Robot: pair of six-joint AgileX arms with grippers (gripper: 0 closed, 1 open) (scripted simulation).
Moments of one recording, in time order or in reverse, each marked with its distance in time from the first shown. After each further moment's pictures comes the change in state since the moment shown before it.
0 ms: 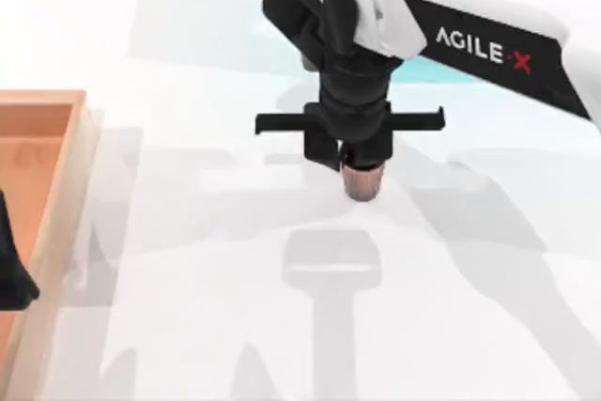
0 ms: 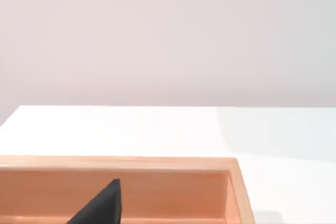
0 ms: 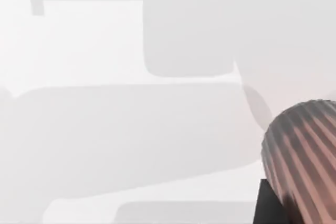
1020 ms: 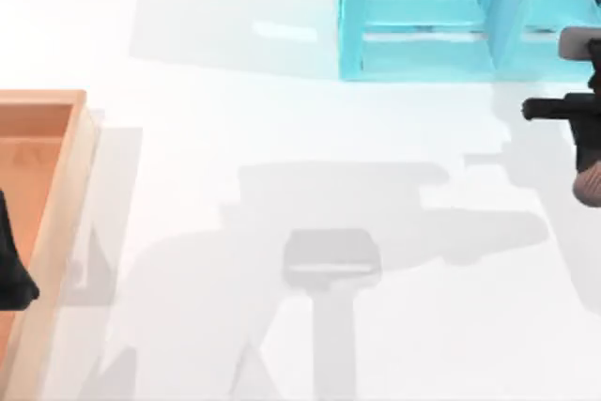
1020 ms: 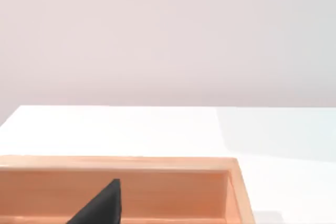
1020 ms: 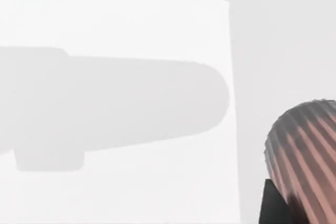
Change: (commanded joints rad) left arm 0.000 0.000 0.000 0.000 0.000 0.000; right arm -0.513 -0.447 -0.546 0.040 -0.146 -0.504
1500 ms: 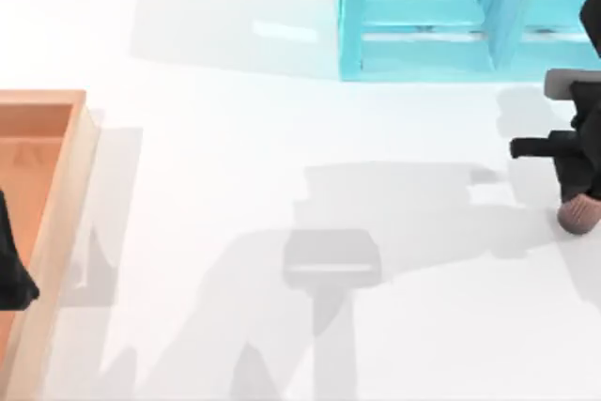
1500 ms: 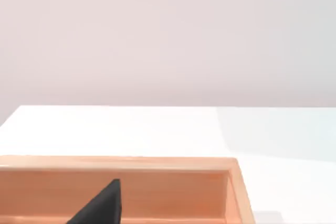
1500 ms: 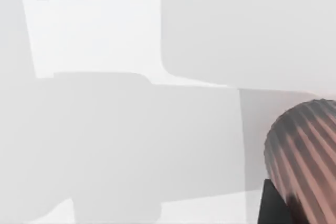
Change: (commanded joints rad) left arm 0.000 0.000 0.000 0.000 0.000 0.000; right arm -0.010 0.055 -0.145 0.206 -0.003 -0.008
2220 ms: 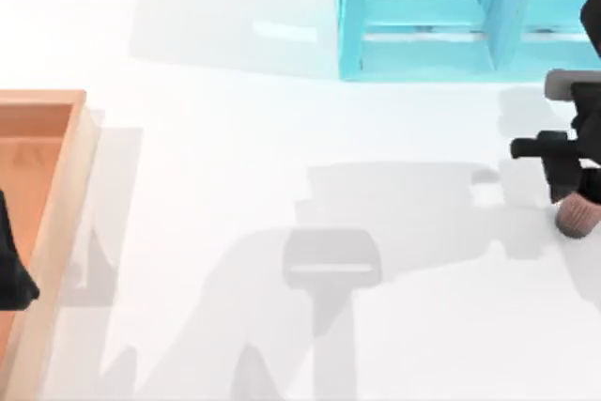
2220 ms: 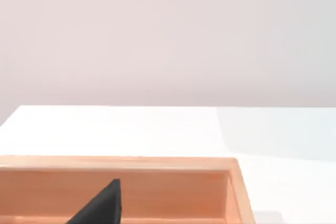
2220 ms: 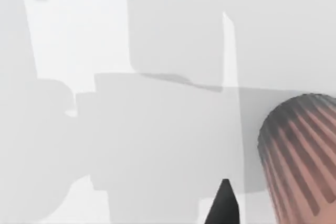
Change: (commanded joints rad) left arm 0.000 0.000 0.000 0.000 0.000 0.000; right arm 0.000 0.000 0.000 0.000 0.000 0.000
